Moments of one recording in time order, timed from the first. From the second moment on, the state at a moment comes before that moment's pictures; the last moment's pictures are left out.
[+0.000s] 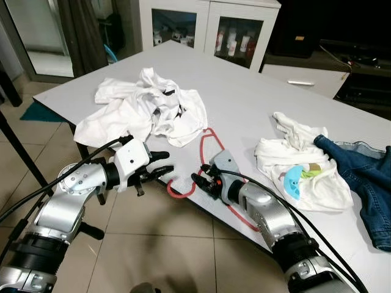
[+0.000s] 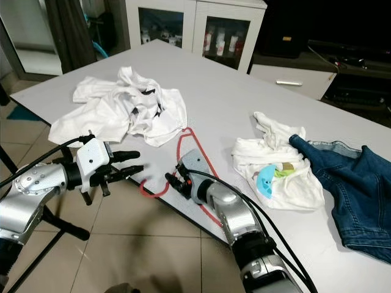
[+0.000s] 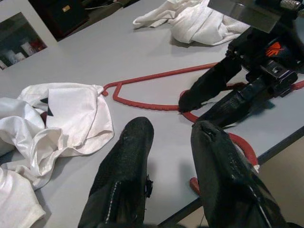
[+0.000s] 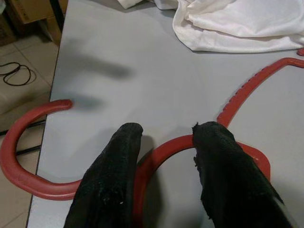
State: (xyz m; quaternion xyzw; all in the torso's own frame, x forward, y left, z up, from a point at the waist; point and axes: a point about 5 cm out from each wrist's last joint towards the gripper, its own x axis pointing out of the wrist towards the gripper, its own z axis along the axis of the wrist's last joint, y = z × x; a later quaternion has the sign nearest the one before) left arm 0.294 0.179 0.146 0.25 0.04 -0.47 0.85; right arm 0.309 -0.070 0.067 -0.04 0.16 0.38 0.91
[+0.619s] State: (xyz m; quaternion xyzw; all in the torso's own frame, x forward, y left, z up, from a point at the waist) left arm 0.294 0.176 0.144 0.25 0.04 -0.47 0.84; right arm 0.322 -0.088 0.117 0.01 0.05 0.33 0.94
